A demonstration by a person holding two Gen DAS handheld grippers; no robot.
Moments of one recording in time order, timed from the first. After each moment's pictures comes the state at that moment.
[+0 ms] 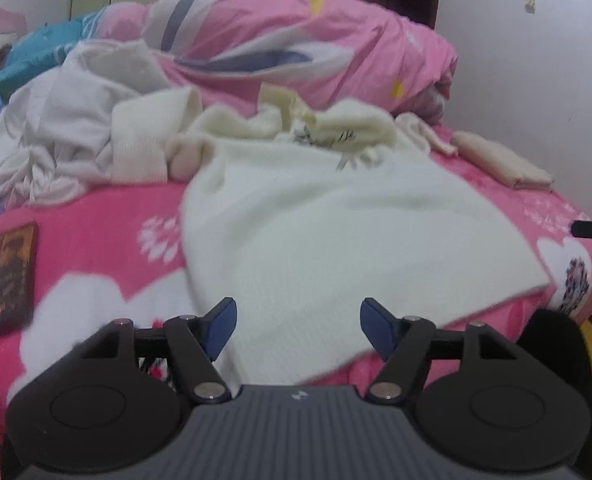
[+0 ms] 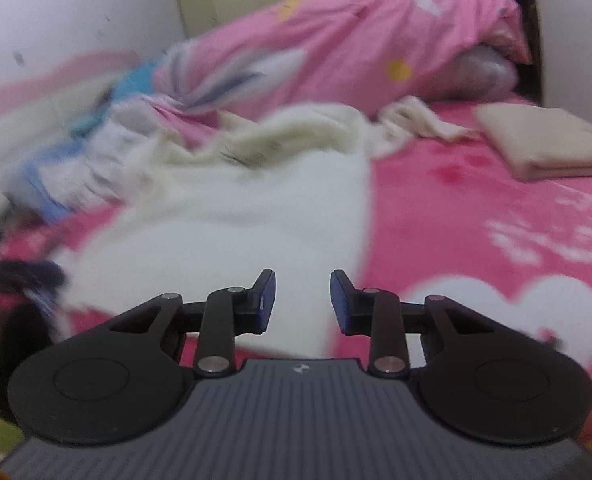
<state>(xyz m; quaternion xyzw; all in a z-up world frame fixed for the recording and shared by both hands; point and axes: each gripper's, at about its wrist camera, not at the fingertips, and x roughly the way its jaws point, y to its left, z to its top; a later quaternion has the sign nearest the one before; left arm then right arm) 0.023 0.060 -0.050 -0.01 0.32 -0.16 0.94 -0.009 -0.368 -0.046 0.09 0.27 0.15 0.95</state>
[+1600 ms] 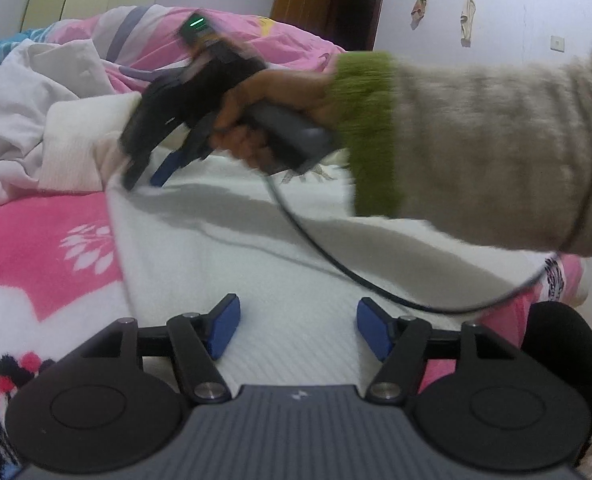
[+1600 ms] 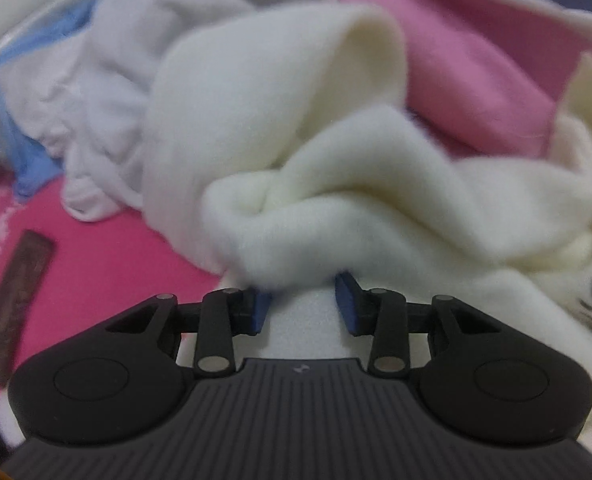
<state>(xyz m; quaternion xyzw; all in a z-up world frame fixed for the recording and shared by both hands) 0.056 0.077 -0.128 -0.03 0.23 -0.27 0.93 0.340 -0.026 -0.088 -0.05 0.46 0.29 0.84</state>
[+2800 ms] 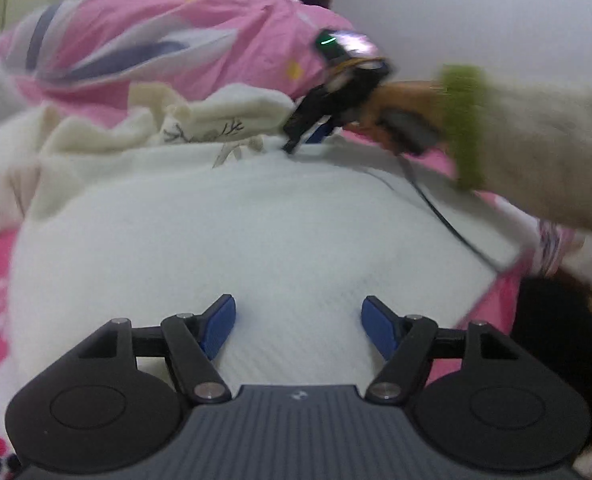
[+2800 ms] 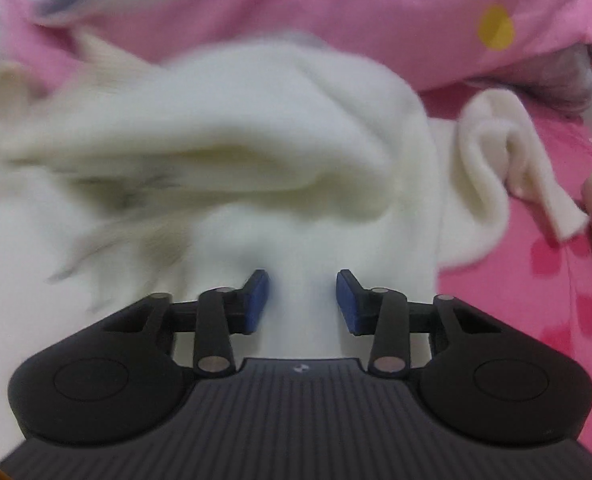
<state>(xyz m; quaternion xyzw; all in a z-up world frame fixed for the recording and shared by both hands) 0.074 -0.013 -0.111 0.08 0.29 -0.30 0.91 0.356 -0.288 -0.100 -0.05 0.42 0.07 0.90</state>
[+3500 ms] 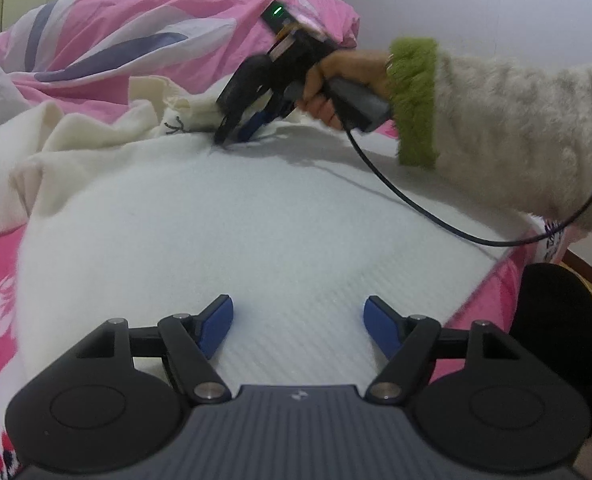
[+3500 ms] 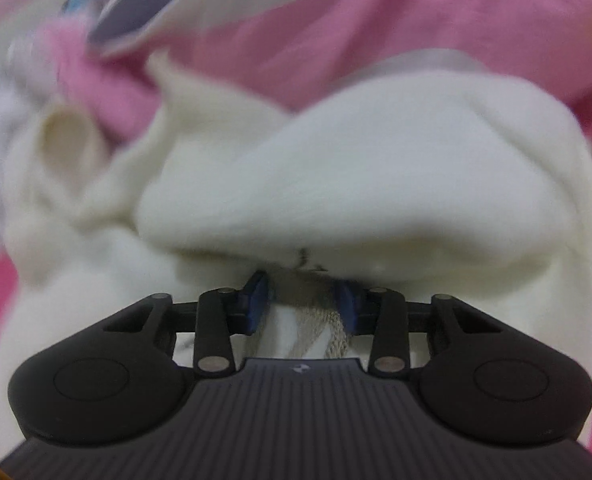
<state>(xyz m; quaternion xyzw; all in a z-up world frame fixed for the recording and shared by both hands) 0.072 -0.013 -0.106 0.08 0.31 -0.29 0.90 0.380 -0.241 -0.092 0.05 0.44 0.17 0.88</state>
